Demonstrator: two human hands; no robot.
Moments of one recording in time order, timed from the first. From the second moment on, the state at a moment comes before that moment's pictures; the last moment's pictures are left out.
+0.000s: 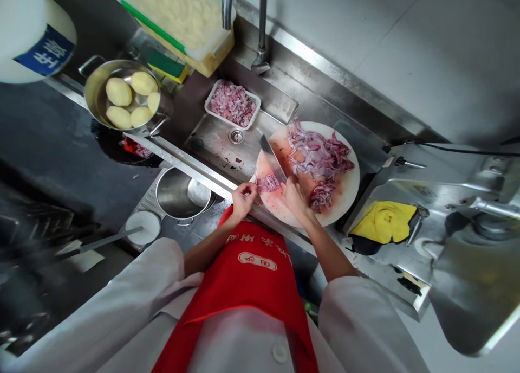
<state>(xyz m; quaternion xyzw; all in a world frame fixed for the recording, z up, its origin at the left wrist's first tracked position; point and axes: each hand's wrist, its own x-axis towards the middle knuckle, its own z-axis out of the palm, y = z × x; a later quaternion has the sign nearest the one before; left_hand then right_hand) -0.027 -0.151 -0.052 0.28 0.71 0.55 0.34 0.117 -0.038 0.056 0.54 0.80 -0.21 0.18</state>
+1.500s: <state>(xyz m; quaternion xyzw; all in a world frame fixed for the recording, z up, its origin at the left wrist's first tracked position) -0.038 -0.116 -0.046 0.69 0.57 0.35 0.26 0.166 -0.078 0.035 0.65 0.71 -0.25 0.14</state>
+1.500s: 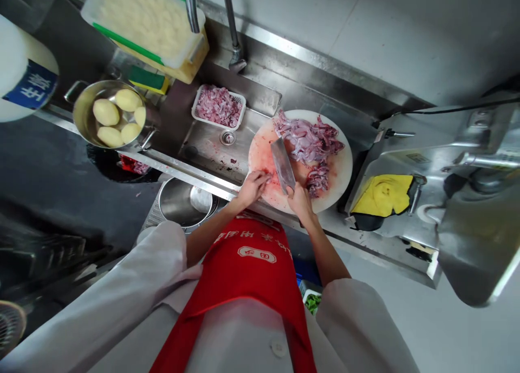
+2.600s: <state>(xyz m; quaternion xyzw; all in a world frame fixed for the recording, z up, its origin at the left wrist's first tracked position) -0.035 0.009 -0.018 0.87 0.29 0.14 0.37 0.243 -0.170 0.030 0.76 0.58 -0.27 -0.11</state>
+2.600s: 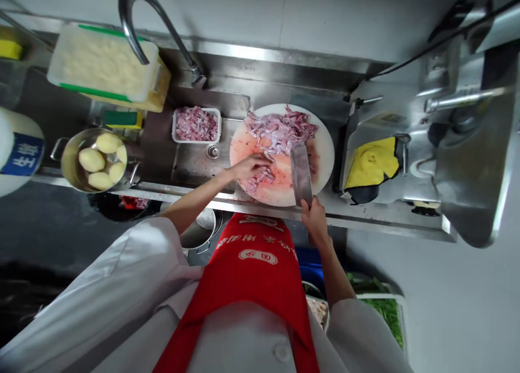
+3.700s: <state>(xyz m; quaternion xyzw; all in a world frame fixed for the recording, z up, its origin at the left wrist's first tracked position) -0.067 -0.032 -0.027 0.77 0.49 0.29 0.29 0.163 -0.145 0.058 0.73 0.61 -0.30 0.10</state>
